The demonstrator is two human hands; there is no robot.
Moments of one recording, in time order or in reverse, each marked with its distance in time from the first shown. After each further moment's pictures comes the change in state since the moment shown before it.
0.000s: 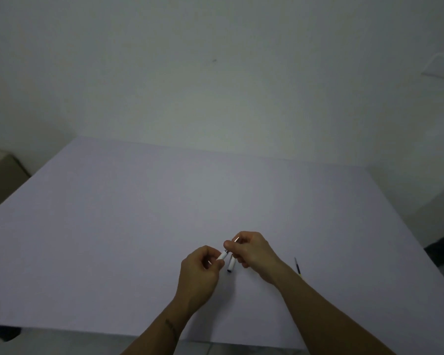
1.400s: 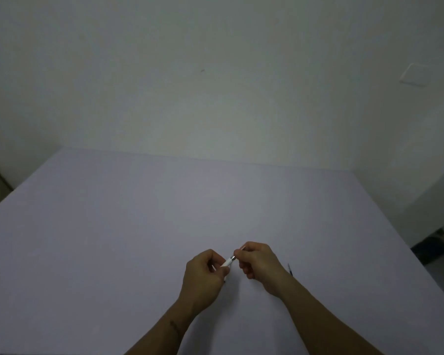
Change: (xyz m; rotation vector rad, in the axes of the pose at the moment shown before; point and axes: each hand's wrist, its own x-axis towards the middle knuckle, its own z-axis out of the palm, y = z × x) left_hand 0.020 0.013 0.016 0.013 -0.105 0.053; right_hand -0.002 0.012 -0.025 0.215 0.065 0.070
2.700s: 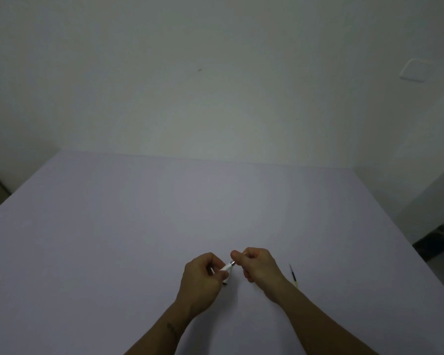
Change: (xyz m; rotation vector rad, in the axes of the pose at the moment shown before) left_hand 0.002 0.006 -0.008 0.040 -0.055 -0.030; right_hand 0.006 0.011 0.005 -0.111 0.084 -0.053
